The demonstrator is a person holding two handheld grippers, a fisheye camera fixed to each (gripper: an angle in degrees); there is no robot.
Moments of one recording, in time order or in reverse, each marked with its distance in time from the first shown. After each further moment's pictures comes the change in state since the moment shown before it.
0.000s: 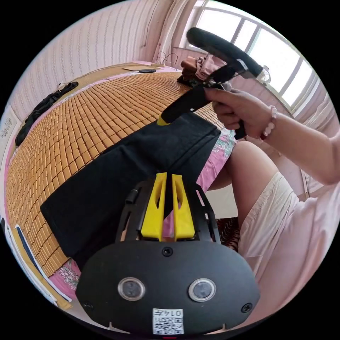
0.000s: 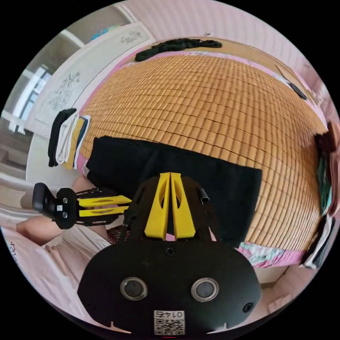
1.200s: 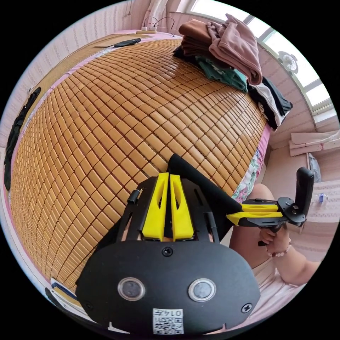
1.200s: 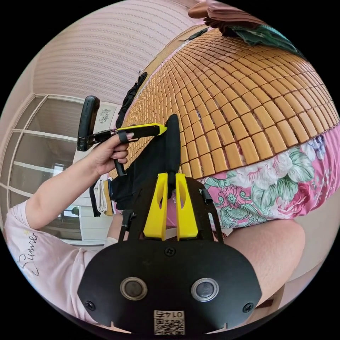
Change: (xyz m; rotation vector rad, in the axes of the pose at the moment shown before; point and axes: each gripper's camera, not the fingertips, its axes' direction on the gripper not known) left arm 0.006 -0.275 0.179 -0.342 0.020 0.011; right arm 0.234 0.171 -0.071 0.195 -0.423 0.407
